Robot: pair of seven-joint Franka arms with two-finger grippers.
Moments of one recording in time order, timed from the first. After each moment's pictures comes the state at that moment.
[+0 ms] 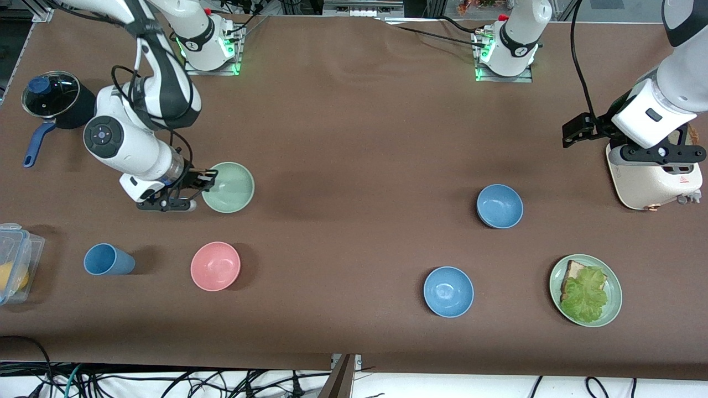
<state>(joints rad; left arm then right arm) 0.01 0.05 -0.12 -1.61 0.00 1.55 -0.10 0.07 0.26 0.21 -1.92 0.03 2.13 0.26</state>
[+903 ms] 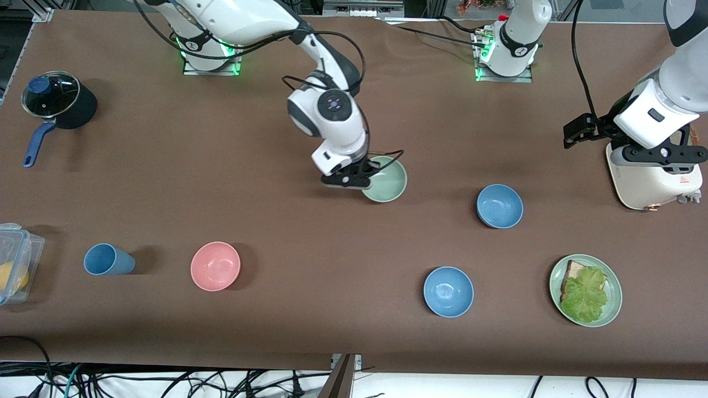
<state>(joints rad) 0.01 0.05 -0.12 -1.60 0.00 1.55 -0.10 0.67 0.71 0.22 -1.57 -0.16 2.42 1.09</state>
